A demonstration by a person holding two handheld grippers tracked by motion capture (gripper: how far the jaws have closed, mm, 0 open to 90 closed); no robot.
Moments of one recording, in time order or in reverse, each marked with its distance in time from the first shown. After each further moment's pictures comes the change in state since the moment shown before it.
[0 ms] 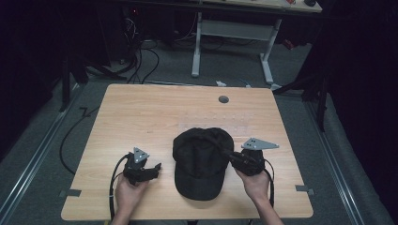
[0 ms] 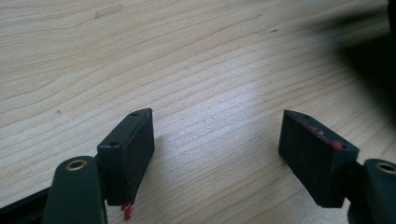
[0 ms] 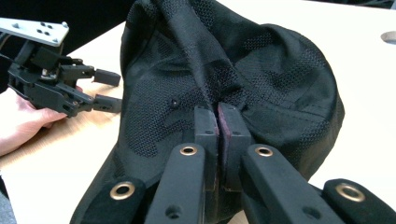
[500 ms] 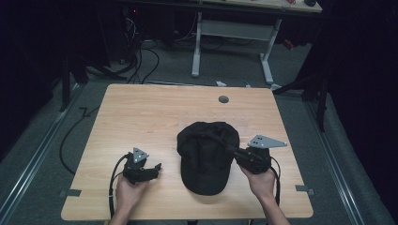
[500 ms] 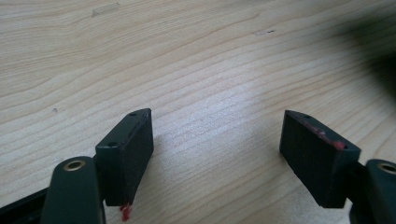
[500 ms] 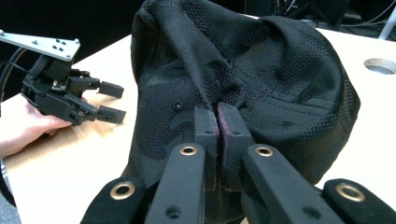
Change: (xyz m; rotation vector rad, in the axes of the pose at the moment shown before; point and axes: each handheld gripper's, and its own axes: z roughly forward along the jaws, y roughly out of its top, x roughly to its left) left arm 0.001 0.002 -0.002 0.015 -0.016 -0.018; right arm -0.002 0.012 -0.018 -0.045 0.002 -0.037
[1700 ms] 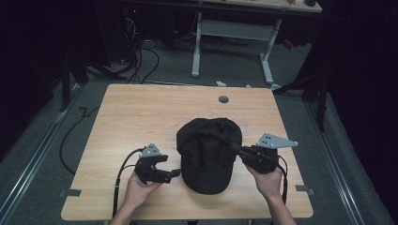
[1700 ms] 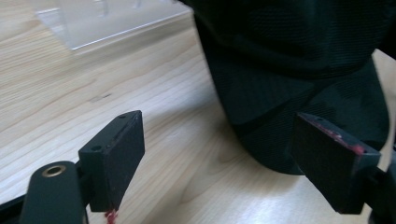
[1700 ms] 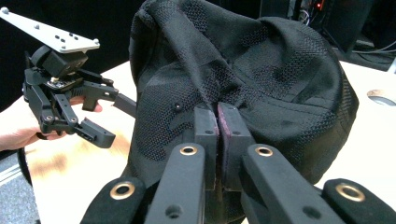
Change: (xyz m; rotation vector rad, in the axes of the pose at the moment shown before) left arm -0.065 0.028 -0.024 0.174 -0.413 -0.103; right arm -0.003 0.009 -0.019 -0.070 0.064 -0.049
